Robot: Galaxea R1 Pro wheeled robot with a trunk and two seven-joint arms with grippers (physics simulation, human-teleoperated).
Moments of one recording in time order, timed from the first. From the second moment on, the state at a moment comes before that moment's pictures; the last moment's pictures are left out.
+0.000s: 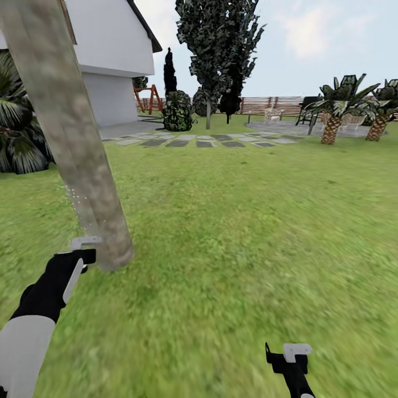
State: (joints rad) left arm -0.75 0.23 0.10 -0.99 0.03 0.67 0.16; right arm -0.48 -0.03 -0.48 -0.12 0.54 -0.58 -0.12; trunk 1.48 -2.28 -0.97
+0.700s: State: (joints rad) left arm -0.75 0.23 0.10 -0.98 0.04 0.67 0.16; right arm -0.48 -0.03 -0.48 -0.12 0.54 -0.58 -0.12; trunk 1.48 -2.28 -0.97
